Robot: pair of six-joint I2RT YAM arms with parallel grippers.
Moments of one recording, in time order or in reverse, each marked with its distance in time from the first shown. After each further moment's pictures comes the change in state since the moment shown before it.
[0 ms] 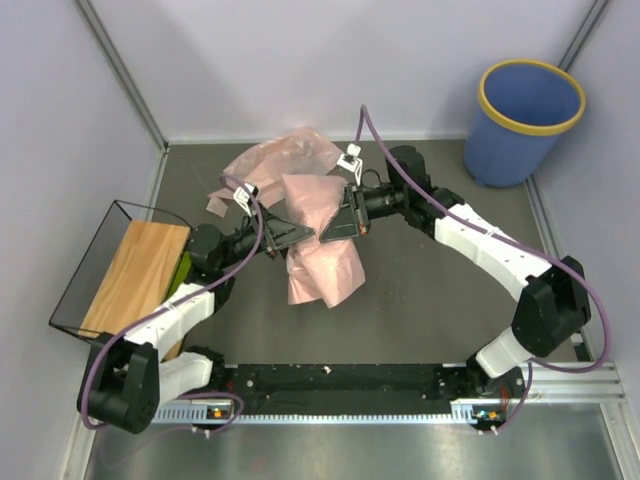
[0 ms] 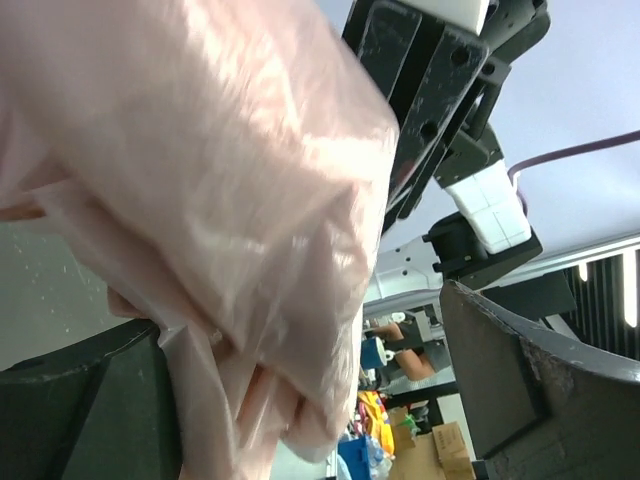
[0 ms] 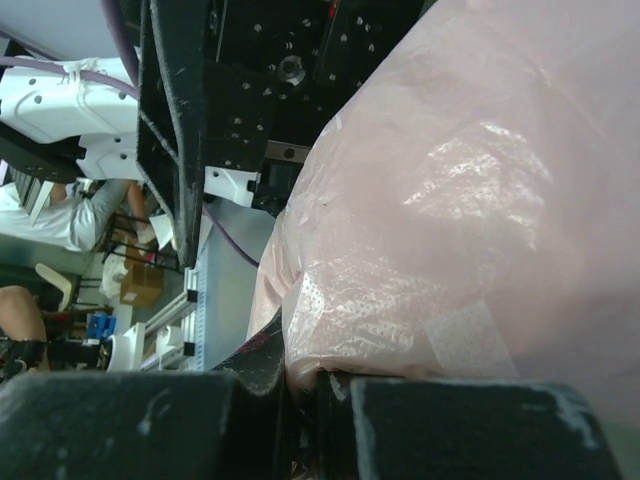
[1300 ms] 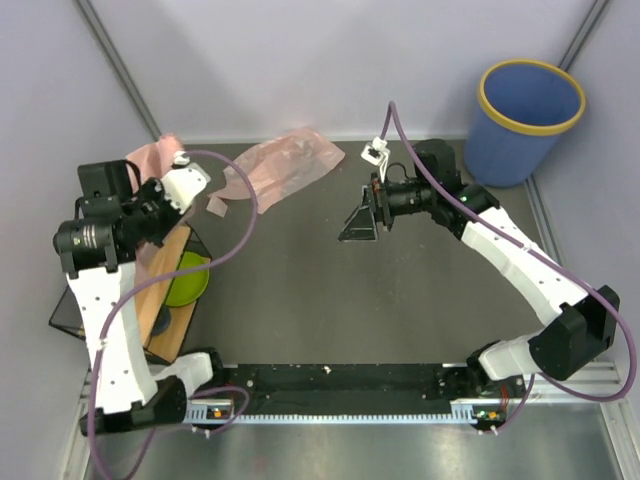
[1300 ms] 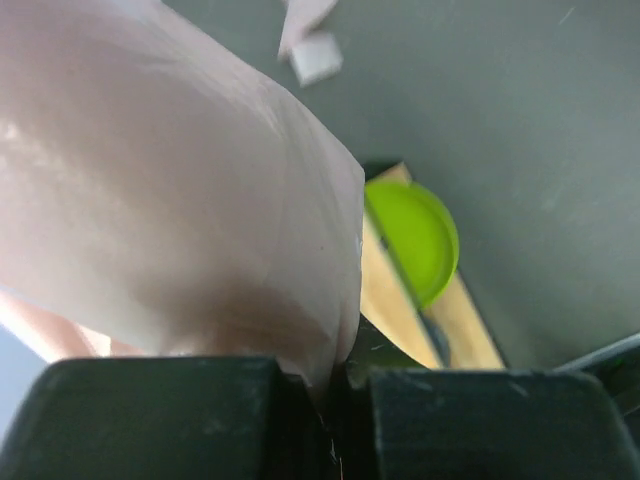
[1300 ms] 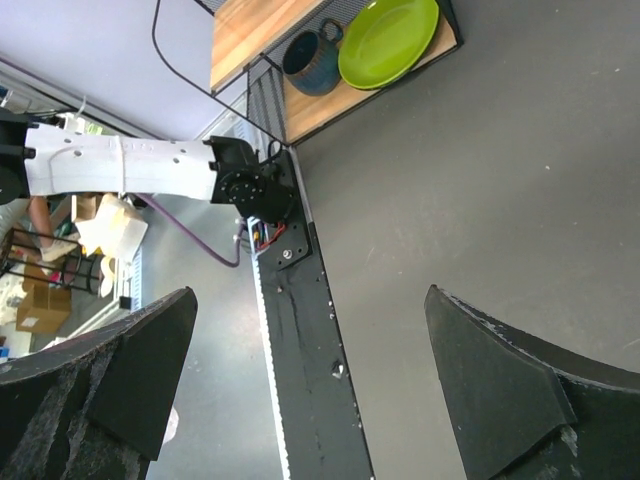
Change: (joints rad) left arm 0.397 -0.014 1.245 -2.170 -0.604 2.258; right arm -0.055 -0.146 0.047 -0.242 0.101 -0.201
